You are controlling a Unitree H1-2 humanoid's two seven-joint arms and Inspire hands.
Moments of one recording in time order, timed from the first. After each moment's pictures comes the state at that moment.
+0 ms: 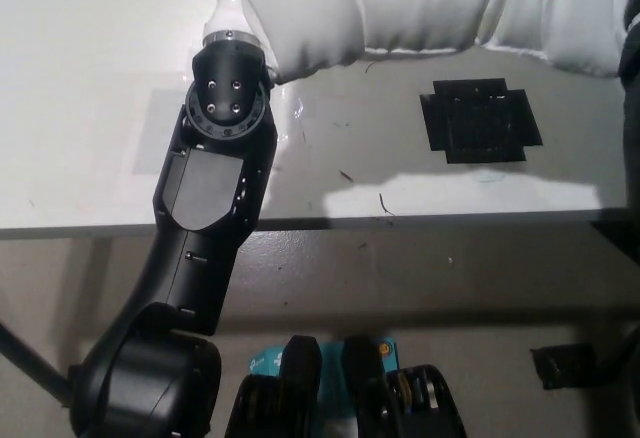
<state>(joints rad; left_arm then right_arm) -1.05 -0.02 0.03 0.61 0.02 -0.05 0.29 -0.95 -0.21 -0.12 0.33 0.11 0.29 -0.04</state>
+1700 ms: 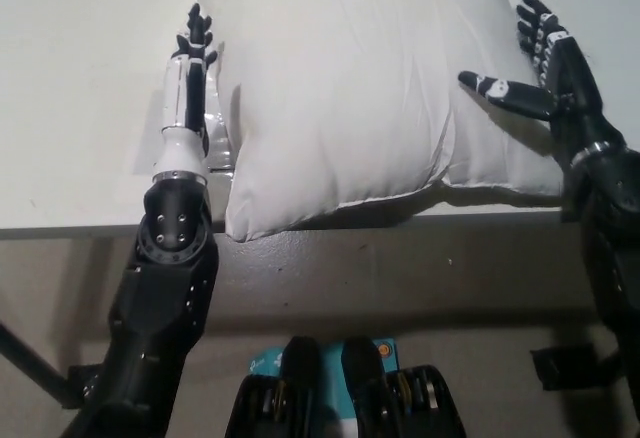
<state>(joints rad) -0.75 0.05 0.05 0.60 0.03 -0.25 0.26 -0.70 -0.21 -0.03 0.38 0.05 0.06 0.02</state>
